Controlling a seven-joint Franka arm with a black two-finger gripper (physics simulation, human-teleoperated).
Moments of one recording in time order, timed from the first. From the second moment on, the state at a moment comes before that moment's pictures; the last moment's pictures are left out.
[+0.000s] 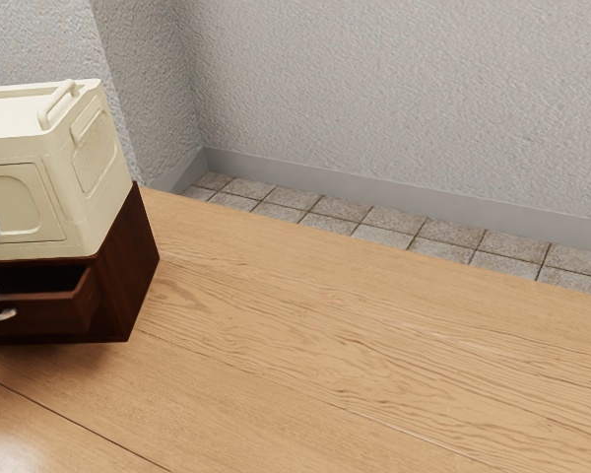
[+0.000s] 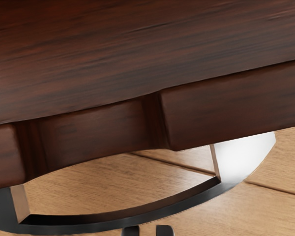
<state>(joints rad) -0.10 -0.51 0.71 -2.52 0.42 2.05 0.10</state>
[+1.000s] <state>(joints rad) -0.44 -0.44 1.03 -2.36 0.43 2.08 0.15</state>
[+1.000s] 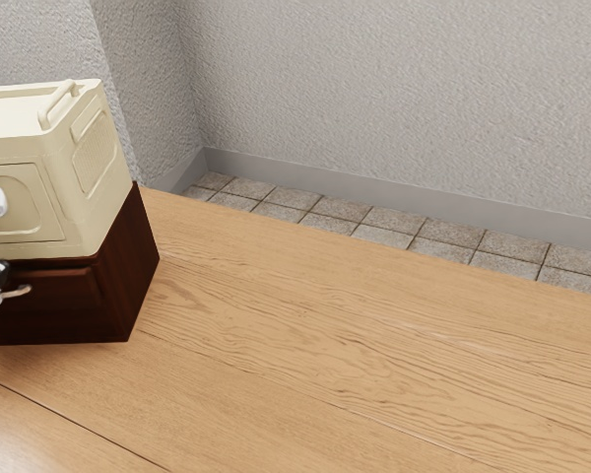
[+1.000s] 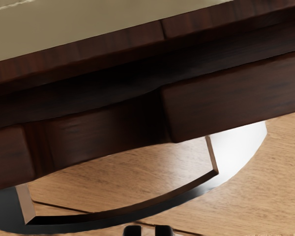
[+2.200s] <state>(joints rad) -0.56 -0.44 1.13 -2.31 0.50 2.10 0.36</state>
